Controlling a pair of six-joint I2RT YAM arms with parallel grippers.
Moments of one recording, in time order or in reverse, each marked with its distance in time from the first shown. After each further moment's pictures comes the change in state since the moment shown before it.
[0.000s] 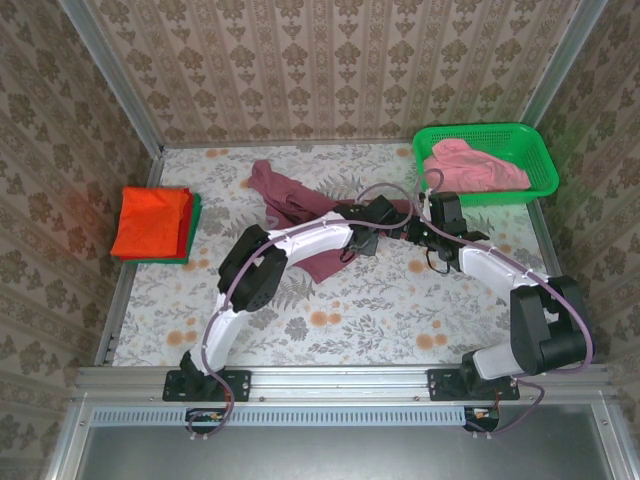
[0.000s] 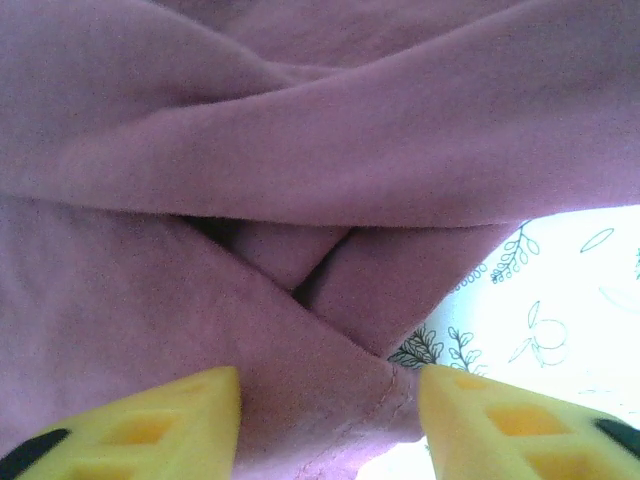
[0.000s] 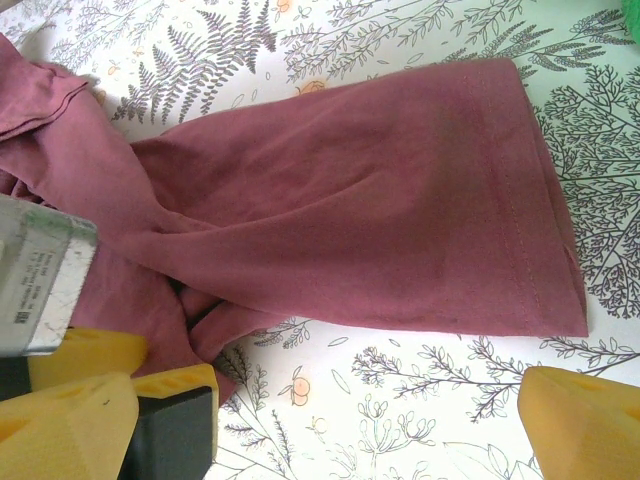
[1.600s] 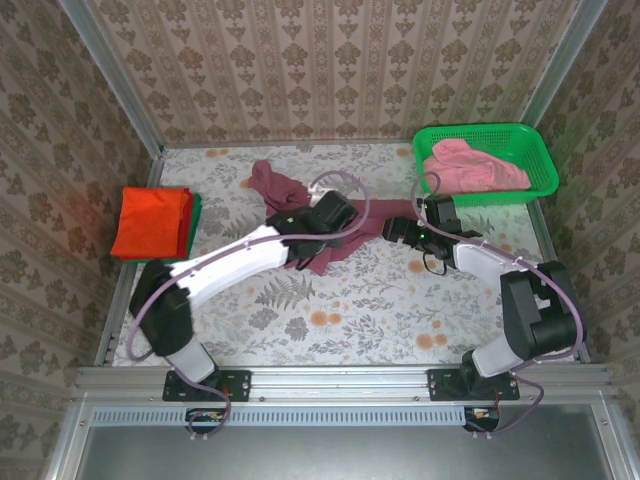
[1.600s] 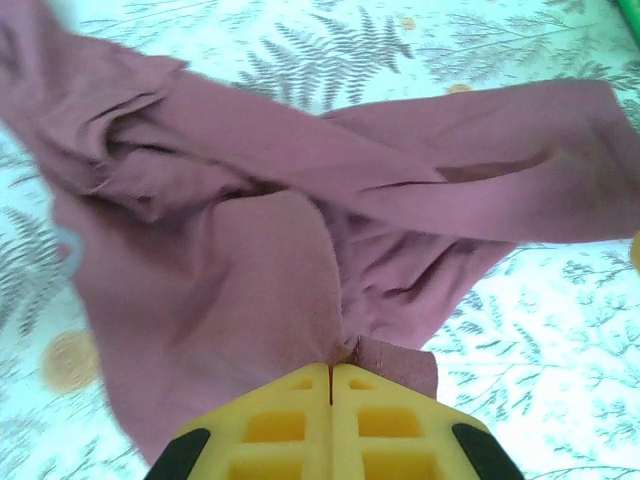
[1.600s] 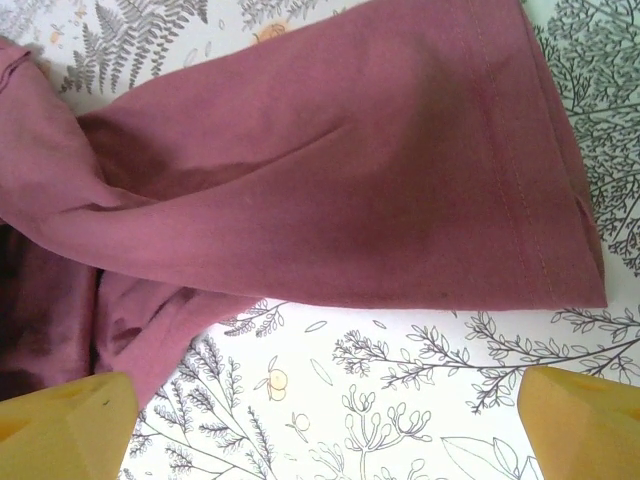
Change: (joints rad) left arm 0.011 -0.647 -0.473 0.117 -0.171 -0.027; right arm 0.000 0.093 0.000 0.011 -0.011 0.052
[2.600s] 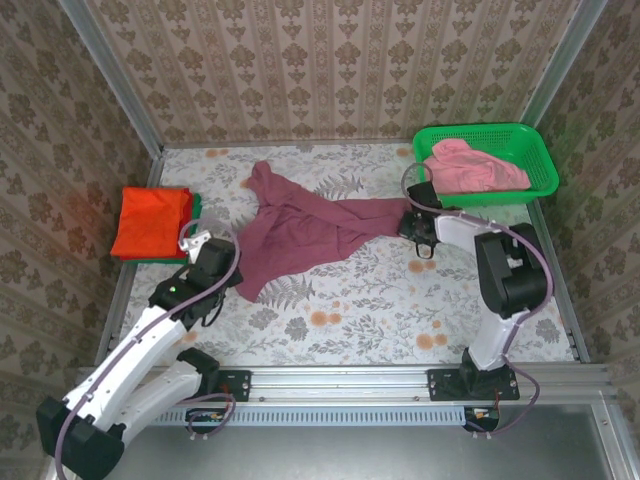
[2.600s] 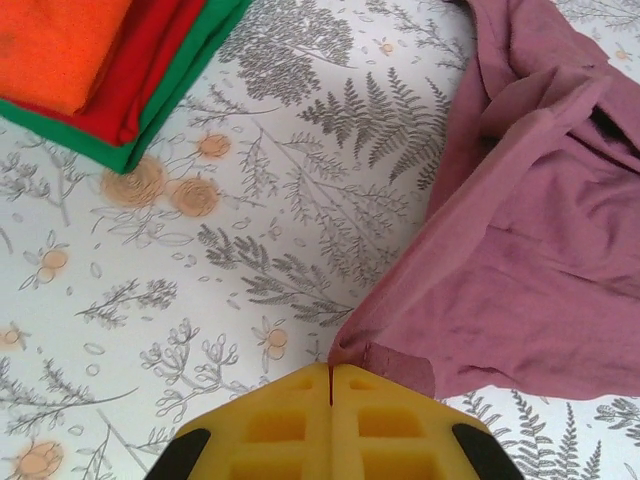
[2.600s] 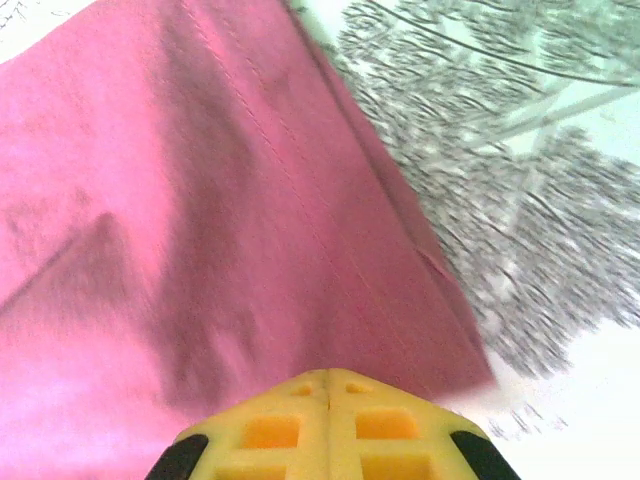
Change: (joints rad) left arm 0.392 -0.809 -0.639 -0.137 0.026 -0.176; right arm 0.013 0.246 0.237 -0.219 0.286 0.128
